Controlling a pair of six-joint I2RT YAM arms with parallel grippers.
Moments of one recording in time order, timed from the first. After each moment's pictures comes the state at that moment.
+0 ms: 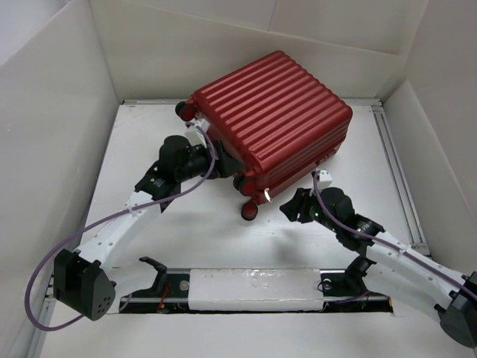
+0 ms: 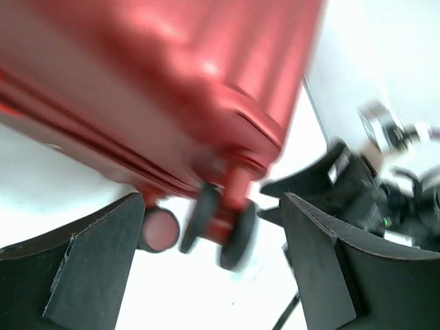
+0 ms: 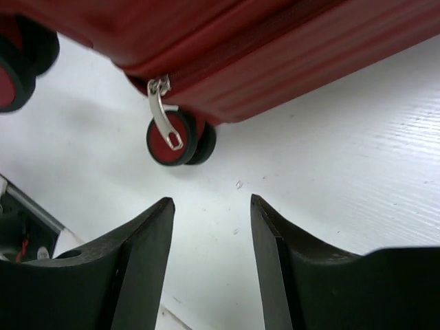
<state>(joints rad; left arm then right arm) -0.43 1.13 0.90 -0.12 0.41 -0.63 0.71 0.79 0.45 -0.10 0.05 0.61</state>
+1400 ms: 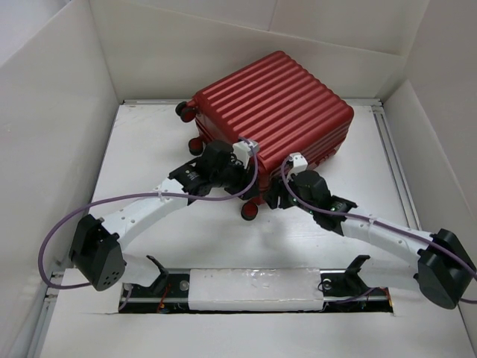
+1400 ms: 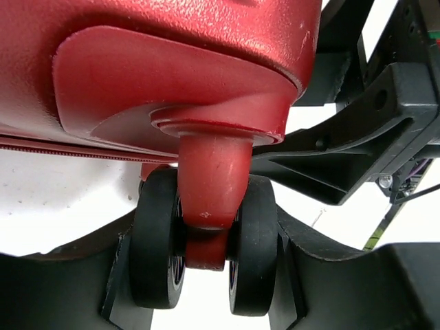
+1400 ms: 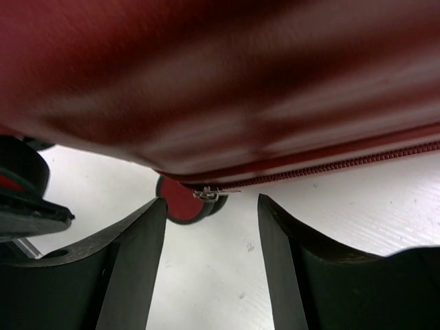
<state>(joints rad) -0.73 1.35 1.06 -0.39 0.31 -0.24 0.76 1.16 0.64 0.05 0.06 0.47</state>
